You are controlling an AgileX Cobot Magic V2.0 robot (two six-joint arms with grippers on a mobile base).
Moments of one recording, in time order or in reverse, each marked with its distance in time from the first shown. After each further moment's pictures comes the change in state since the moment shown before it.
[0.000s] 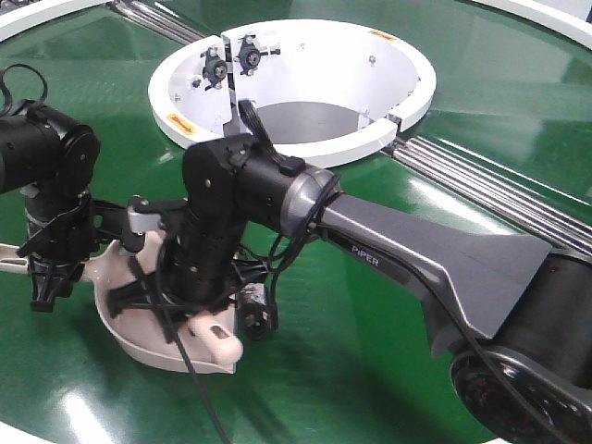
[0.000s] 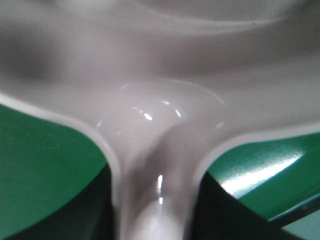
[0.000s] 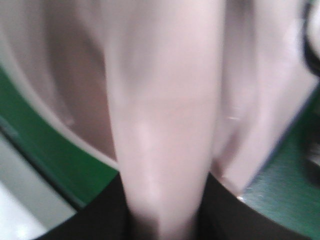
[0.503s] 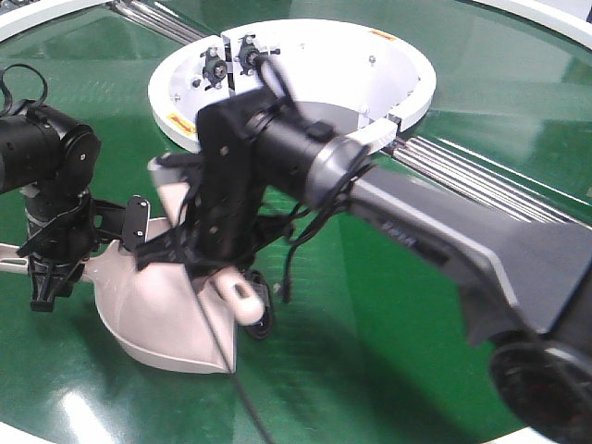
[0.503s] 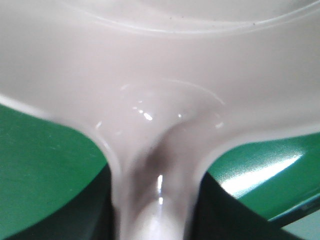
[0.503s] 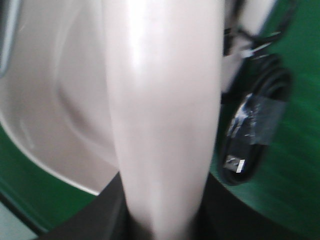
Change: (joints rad) left arm 0.000 0.000 0.000 0.000 0.000 -0.001; right arm -0.031 -0.078 -0.012 -0.196 0.005 0.104
